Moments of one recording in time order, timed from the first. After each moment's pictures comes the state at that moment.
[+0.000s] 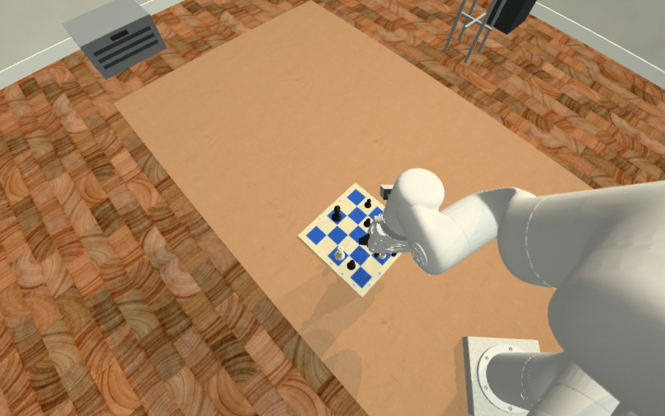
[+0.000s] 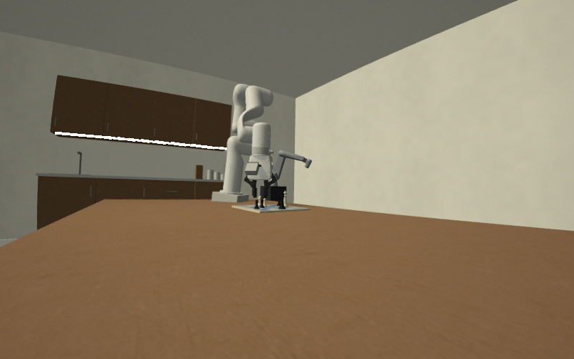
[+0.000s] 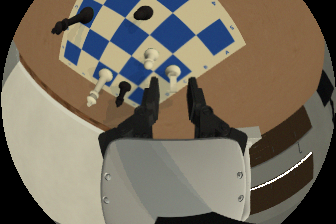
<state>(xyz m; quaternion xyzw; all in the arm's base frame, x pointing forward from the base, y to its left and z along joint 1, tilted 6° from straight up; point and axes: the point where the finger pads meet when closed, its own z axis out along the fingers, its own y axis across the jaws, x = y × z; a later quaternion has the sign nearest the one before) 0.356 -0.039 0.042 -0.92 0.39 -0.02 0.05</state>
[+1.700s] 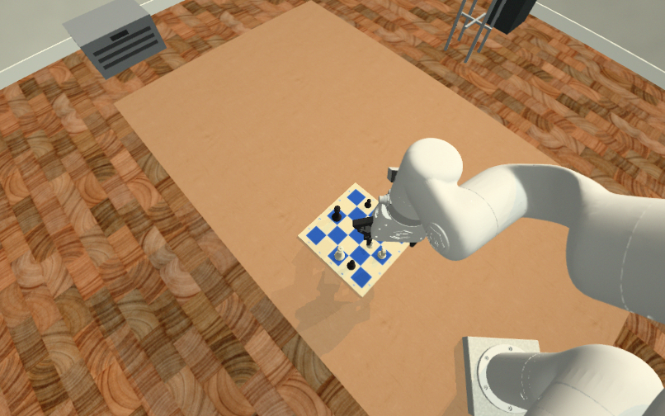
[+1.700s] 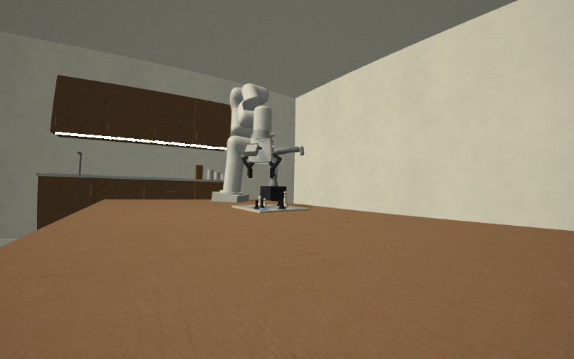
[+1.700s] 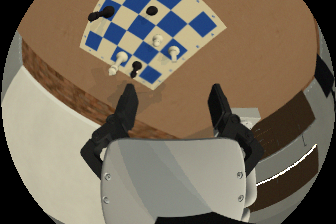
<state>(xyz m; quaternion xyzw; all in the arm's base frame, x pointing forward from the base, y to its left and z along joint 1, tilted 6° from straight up) 0.352 -0.041 0.112 -0.91 0.41 -0.02 0.05</state>
